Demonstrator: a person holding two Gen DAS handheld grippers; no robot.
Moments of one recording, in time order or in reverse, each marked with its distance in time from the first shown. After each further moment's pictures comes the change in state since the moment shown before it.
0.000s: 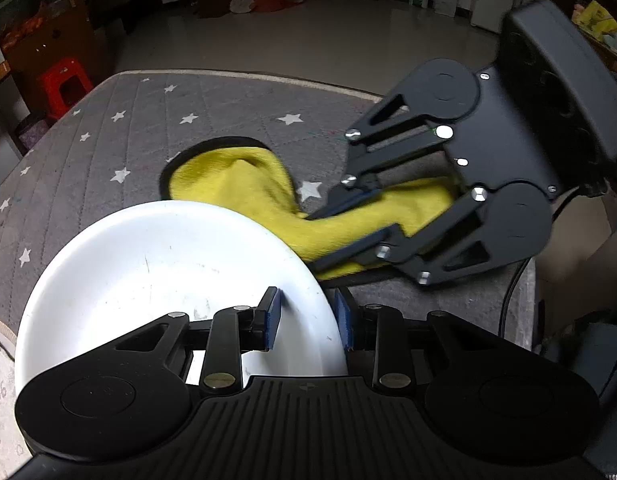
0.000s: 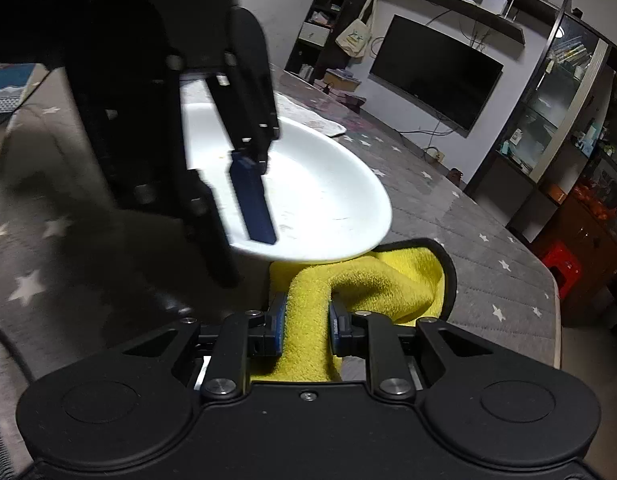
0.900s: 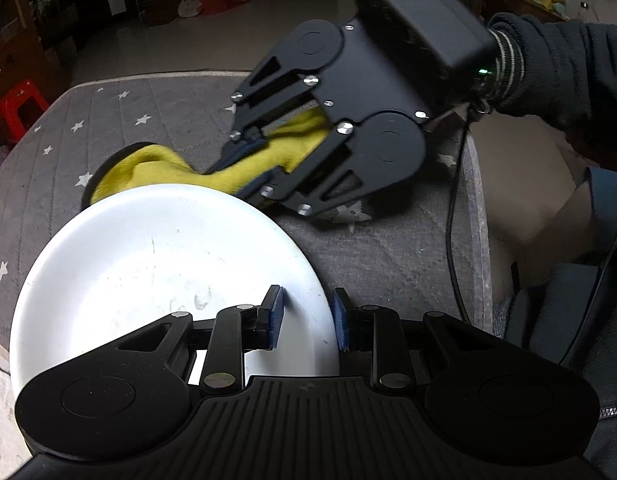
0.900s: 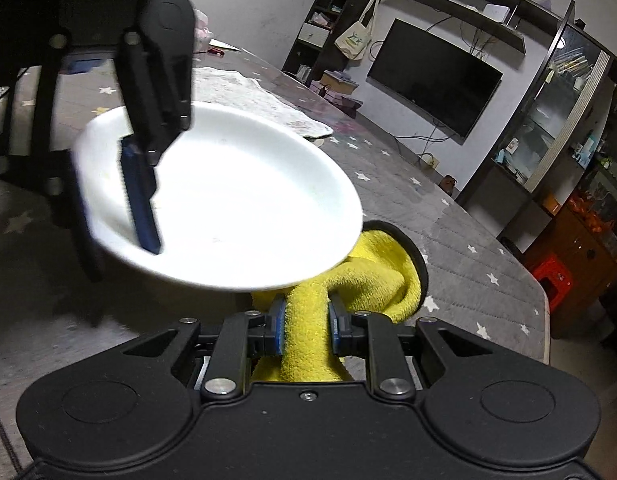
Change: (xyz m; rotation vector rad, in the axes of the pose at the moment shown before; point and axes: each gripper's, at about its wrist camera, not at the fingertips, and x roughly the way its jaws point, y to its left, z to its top) left arm -0.020 -0.015 -0.022 0.089 0.017 -0.095; right arm 0.034 -0.032 0.007 -0.025 -0.006 -0.033
